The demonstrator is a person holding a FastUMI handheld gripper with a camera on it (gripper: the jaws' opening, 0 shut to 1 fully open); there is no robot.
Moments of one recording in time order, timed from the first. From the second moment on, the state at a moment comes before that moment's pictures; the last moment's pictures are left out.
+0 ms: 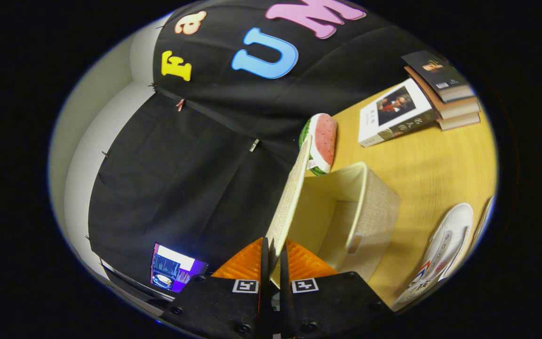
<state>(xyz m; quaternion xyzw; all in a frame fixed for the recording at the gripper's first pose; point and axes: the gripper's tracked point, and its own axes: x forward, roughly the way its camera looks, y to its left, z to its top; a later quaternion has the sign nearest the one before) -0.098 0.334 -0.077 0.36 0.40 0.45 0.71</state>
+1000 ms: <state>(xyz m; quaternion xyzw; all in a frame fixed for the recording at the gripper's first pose) -0.114 0.516 -0.018 0.29 0.39 0.52 0.71</state>
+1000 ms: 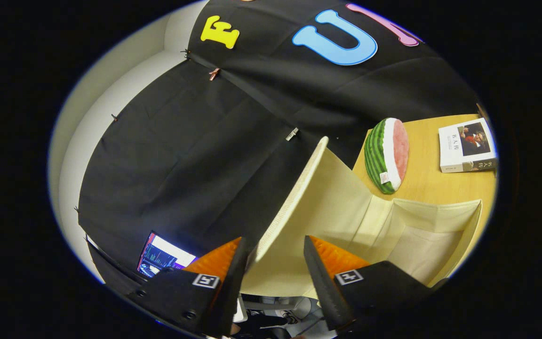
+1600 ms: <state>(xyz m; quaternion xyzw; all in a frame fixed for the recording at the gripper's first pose) -0.098 0.475 -0.034 0.29 0.38 0.49 0.73</state>
